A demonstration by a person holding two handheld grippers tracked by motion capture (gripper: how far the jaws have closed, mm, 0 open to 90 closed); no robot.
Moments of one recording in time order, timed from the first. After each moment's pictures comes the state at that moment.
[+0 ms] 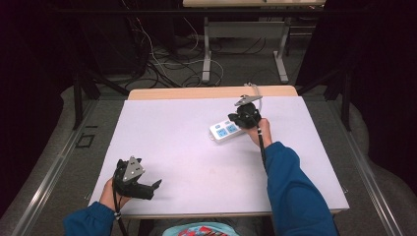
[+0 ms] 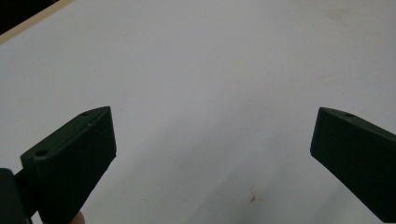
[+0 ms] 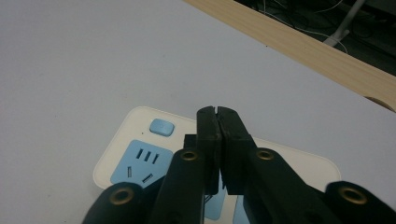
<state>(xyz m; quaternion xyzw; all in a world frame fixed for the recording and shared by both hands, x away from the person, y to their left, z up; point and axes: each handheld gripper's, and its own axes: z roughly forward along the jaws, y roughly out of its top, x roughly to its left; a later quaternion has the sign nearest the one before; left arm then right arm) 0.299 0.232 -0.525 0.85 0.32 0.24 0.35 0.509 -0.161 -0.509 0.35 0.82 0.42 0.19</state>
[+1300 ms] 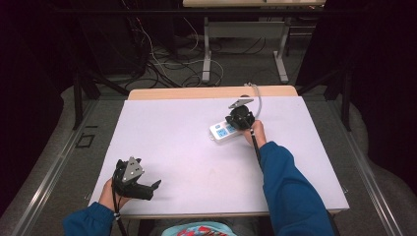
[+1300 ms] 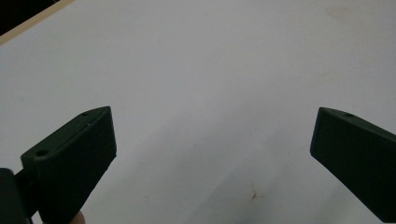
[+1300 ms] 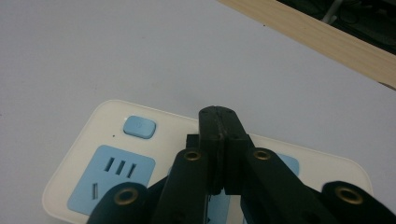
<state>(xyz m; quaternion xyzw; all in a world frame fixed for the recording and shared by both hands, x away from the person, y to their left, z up) 0.298 0.233 -0.525 0.85 0.32 0.24 0.35 0.523 -0.144 -0.536 0.37 0.82 0.39 0.21</state>
